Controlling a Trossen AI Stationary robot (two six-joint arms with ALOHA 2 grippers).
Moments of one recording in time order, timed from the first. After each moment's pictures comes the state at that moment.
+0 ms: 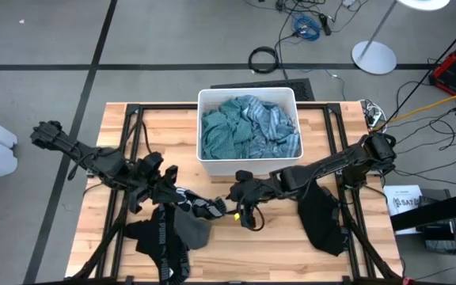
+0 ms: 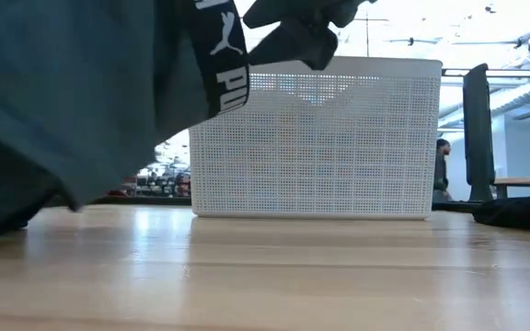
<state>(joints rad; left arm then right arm) -0.45 0.92 0.86 0.21 -0.03 -0.75 0.28 1.71 1.25 -0.20 0.06 0.26</state>
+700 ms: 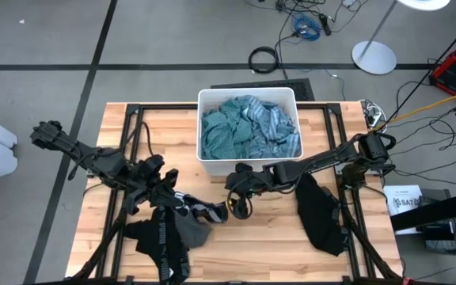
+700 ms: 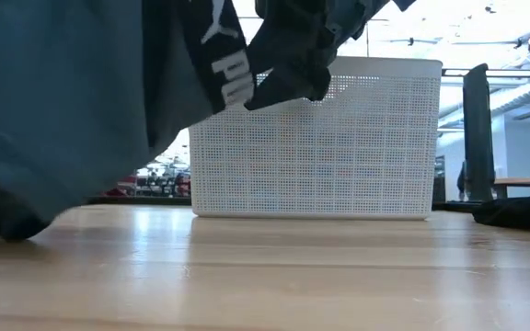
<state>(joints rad) -0.45 0.92 0.86 0.20 0.05 -0.78 0.19 1.77 1.25 -0.20 0.07 0.34</state>
